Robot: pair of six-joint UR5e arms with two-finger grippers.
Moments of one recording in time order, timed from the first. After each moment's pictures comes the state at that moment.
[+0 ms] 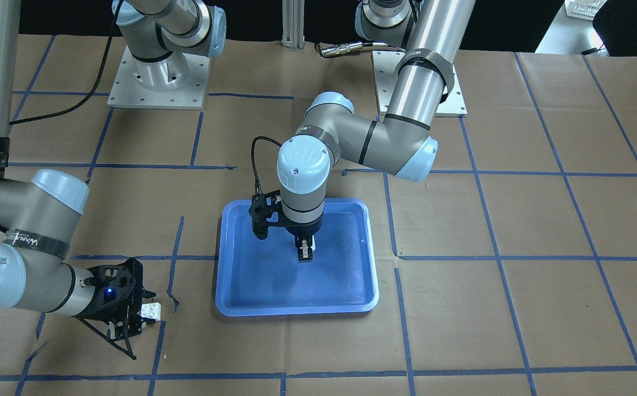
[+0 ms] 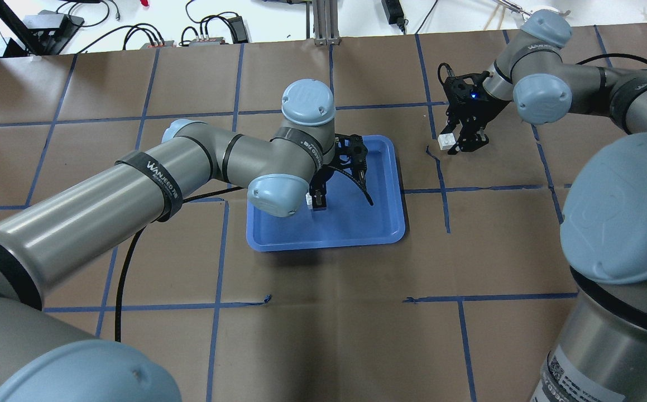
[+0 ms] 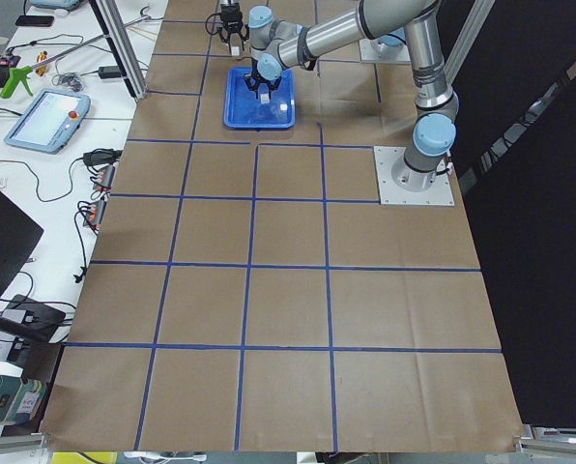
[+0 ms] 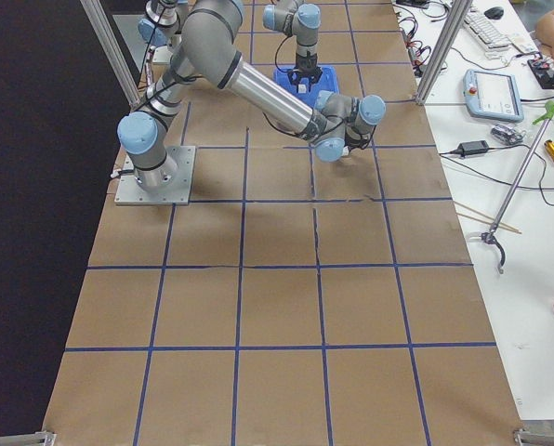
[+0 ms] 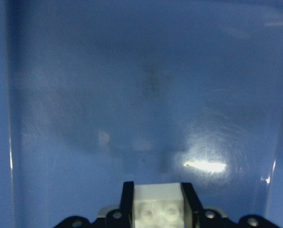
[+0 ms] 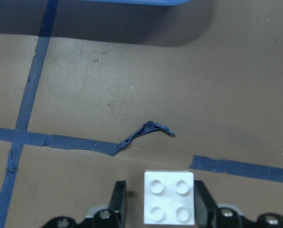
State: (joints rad) left arm -1.94 -2.10 -1.70 -0.92 1.59 1.12; right arm 1.39 -0.93 1.52 -2.02 -1.26 -1.92
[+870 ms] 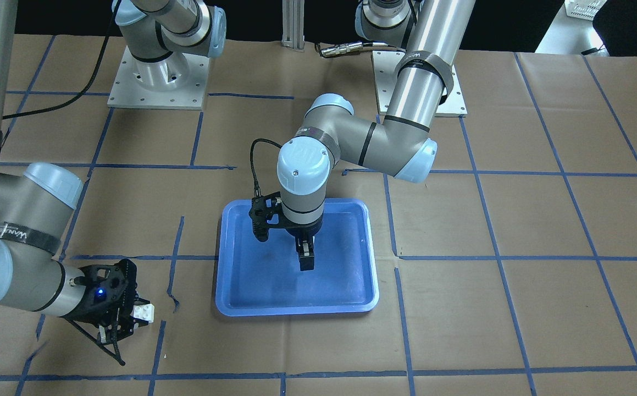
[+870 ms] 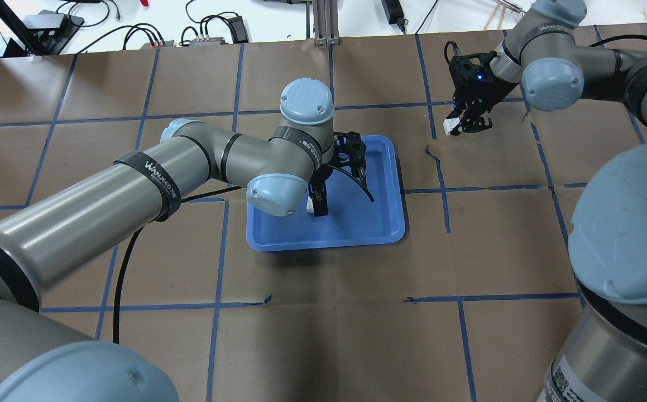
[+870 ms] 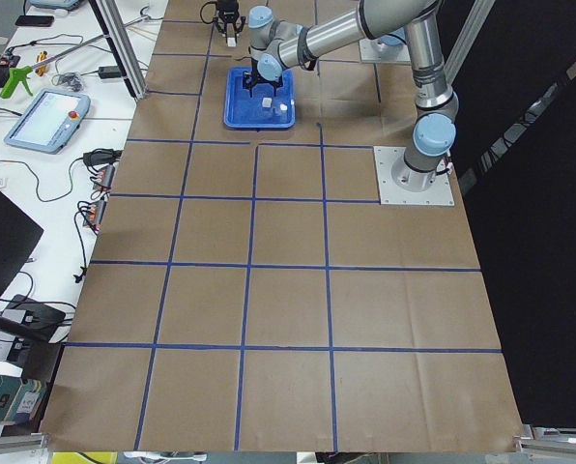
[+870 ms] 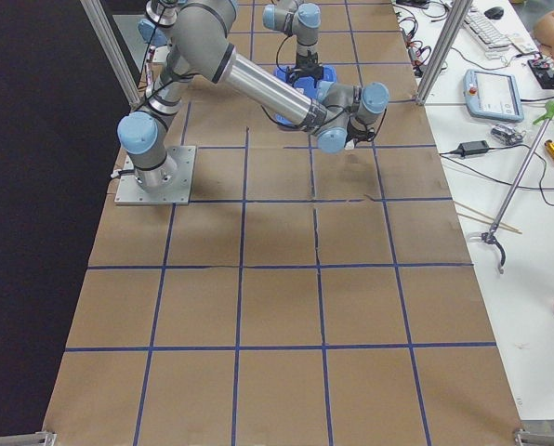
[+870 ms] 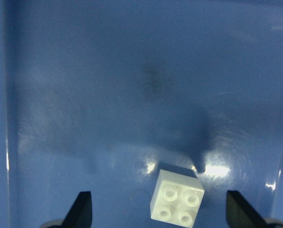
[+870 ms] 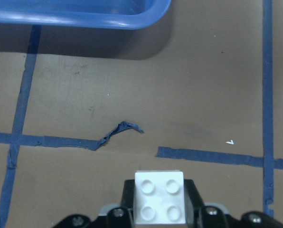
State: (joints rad) left arm -1.94 -2.08 -1.68 -0.94 1.60 1.06; right arm 1.39 -0.99 1.49 -2.01 -1.26 -1.85
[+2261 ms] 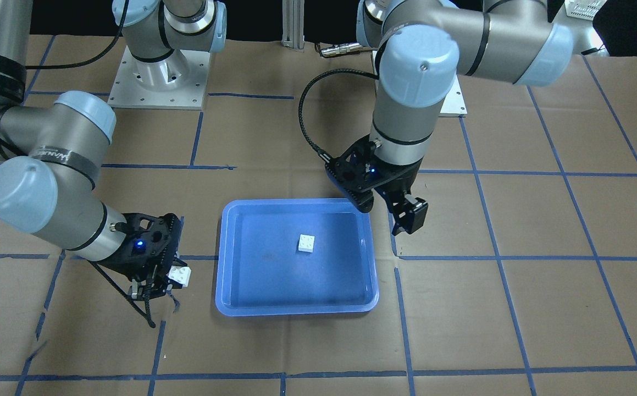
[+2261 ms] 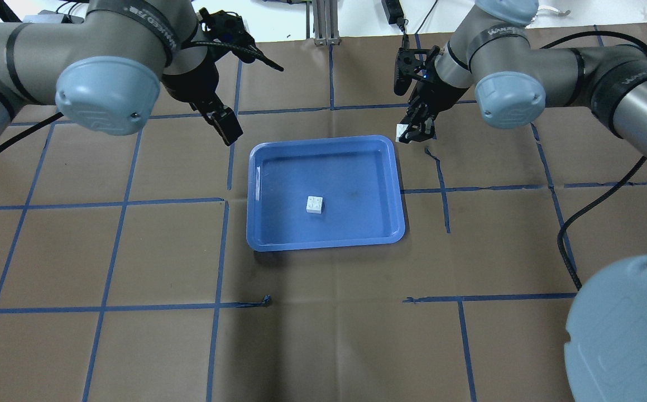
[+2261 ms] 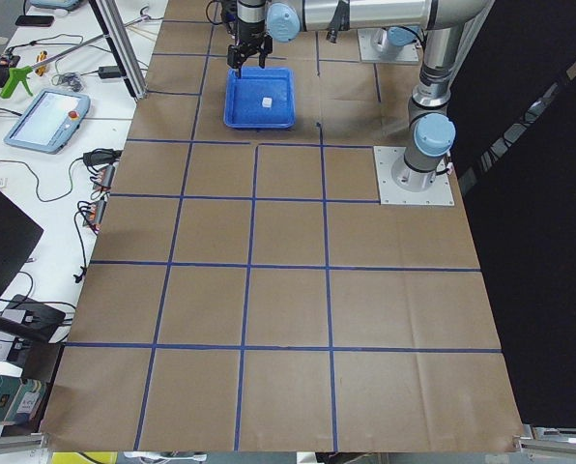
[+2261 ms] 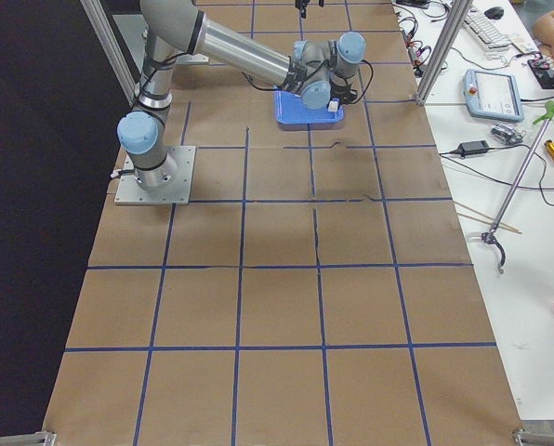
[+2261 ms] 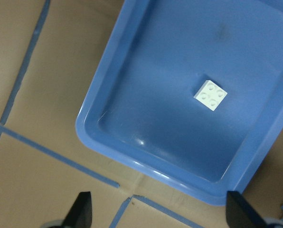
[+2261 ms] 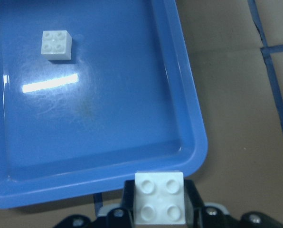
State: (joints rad) left arm -1.67 -1.73 -1.56 -1.34 1.63 0.66; right arm 1.60 -1.15 1.63 -2.08 -1.24 -1.40
